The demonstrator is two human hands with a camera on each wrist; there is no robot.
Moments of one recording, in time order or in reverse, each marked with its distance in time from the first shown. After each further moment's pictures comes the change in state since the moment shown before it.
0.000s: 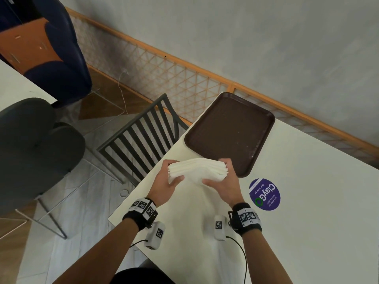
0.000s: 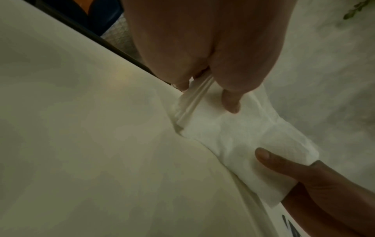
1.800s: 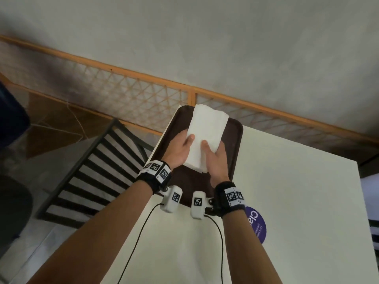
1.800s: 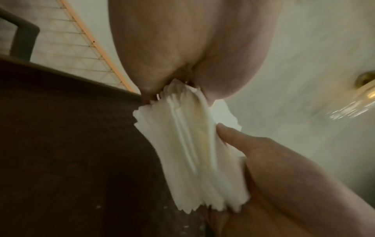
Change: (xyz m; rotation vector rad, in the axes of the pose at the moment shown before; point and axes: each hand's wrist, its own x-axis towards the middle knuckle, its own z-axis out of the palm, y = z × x) left_hand 0.263 0.147 0.120 0.170 -0.274 0.059; right_hand 0.181 -0.038 -0.067 0.482 0.402 0.247
